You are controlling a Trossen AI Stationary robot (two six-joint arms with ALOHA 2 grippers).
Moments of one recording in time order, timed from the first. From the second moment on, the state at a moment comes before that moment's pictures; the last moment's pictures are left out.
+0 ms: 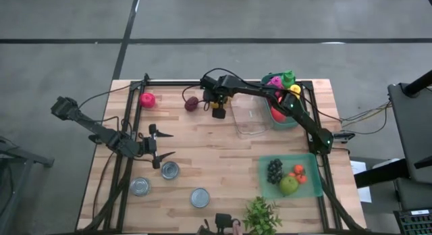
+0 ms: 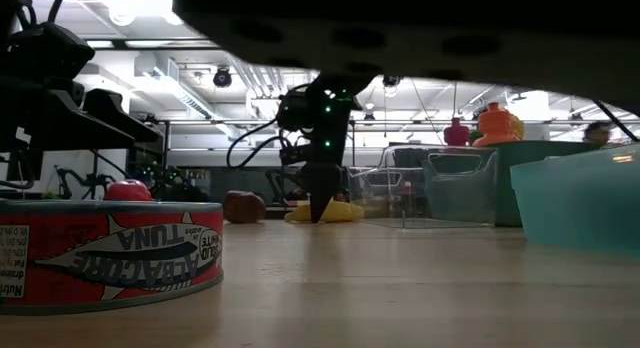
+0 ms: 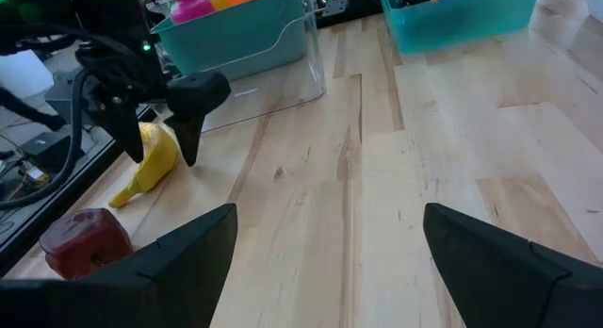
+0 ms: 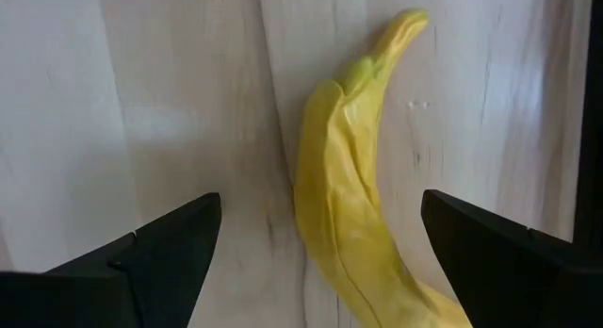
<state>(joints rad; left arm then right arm) -0.50 0.48 0.00 0.07 -0.68 0.02 -0.43 2.47 2.15 -0.99 0.08 -0.33</state>
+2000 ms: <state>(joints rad) -0.50 0.48 0.00 0.07 -0.68 0.02 -0.36 2.31 2.17 -0.99 0.05 -0.26</state>
